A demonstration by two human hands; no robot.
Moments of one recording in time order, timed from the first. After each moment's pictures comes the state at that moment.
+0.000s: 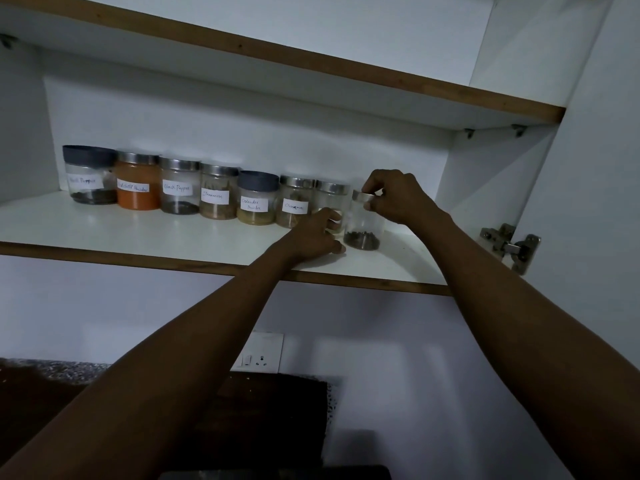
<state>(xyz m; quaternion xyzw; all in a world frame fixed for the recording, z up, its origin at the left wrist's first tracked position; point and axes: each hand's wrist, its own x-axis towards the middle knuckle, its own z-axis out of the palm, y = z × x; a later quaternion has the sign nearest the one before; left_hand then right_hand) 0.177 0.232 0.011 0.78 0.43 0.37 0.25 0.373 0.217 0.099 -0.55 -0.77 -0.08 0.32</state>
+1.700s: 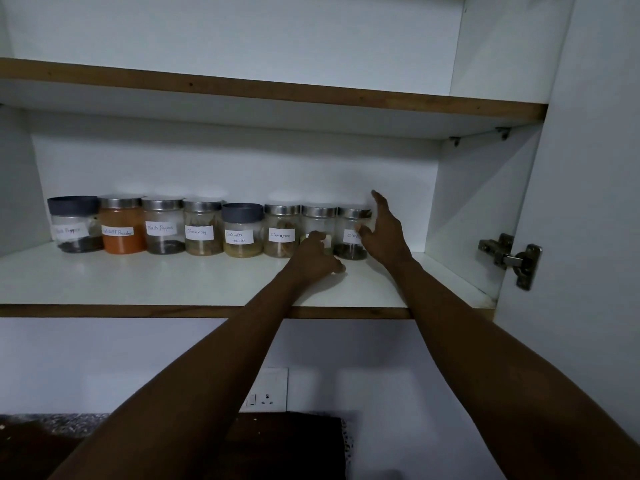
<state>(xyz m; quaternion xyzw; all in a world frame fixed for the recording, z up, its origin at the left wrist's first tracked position) 0.218 0.255 0.013 0.71 0.51 0.41 0.27 0.399 0.298 0.033 -0.49 -0.70 0.05 0.52</state>
